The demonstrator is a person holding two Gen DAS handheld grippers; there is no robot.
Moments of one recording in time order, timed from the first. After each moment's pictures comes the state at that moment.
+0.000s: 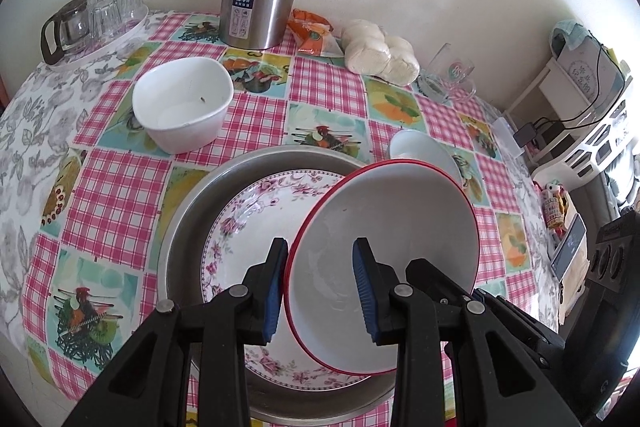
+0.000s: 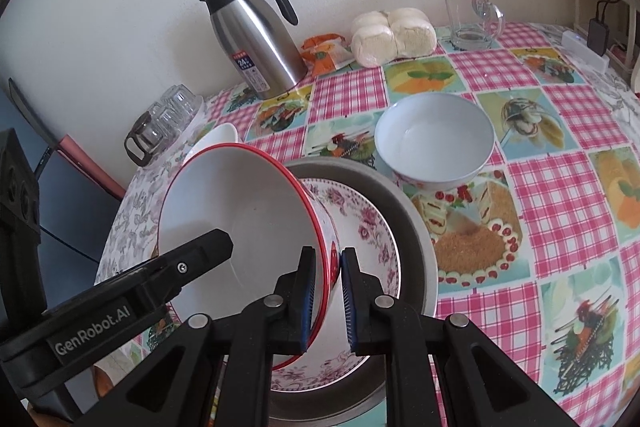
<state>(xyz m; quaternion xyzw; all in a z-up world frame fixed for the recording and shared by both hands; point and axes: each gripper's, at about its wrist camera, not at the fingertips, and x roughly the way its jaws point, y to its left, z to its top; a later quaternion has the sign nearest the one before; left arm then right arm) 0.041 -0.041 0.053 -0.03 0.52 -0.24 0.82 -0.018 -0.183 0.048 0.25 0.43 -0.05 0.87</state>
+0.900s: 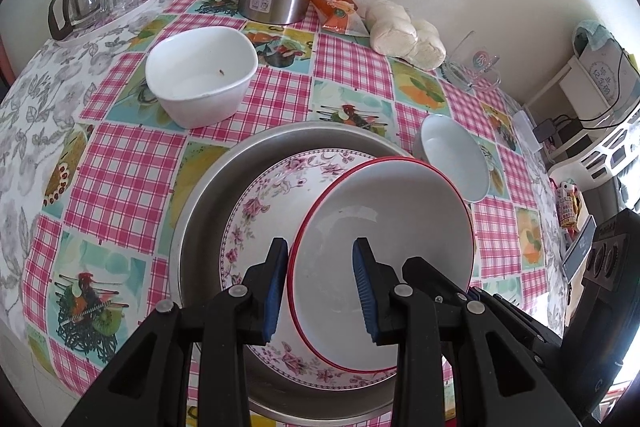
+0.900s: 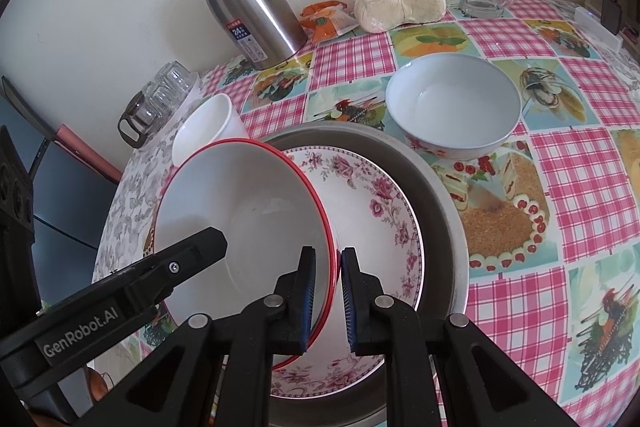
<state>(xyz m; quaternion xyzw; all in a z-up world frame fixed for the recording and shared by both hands) 0.053 -0.032 0.033 -0.03 0.55 -0.21 0.80 0.000 -0.174 0.024 0.25 0.47 -0.04 0.85</state>
